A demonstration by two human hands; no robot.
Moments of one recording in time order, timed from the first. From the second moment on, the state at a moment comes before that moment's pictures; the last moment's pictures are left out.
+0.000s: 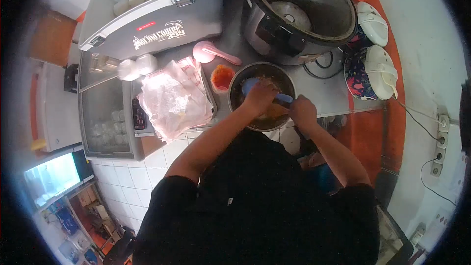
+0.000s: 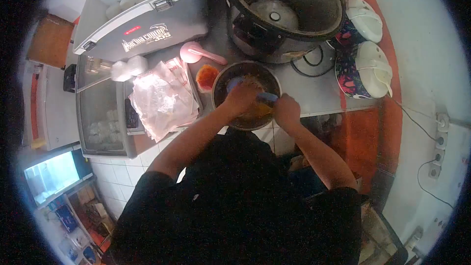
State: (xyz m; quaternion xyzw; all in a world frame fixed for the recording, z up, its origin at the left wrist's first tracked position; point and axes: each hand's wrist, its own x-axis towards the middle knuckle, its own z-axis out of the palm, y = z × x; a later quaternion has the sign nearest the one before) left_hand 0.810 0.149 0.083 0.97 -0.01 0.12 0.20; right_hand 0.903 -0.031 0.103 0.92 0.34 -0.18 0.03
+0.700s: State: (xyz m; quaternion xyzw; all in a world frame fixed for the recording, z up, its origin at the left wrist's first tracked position) left_hand 0.661 0.226 0.186 0.68 0.25 0.24 0.64; right_hand 0.891 -0.032 0.114 0.86 0.39 -0.30 -0.15
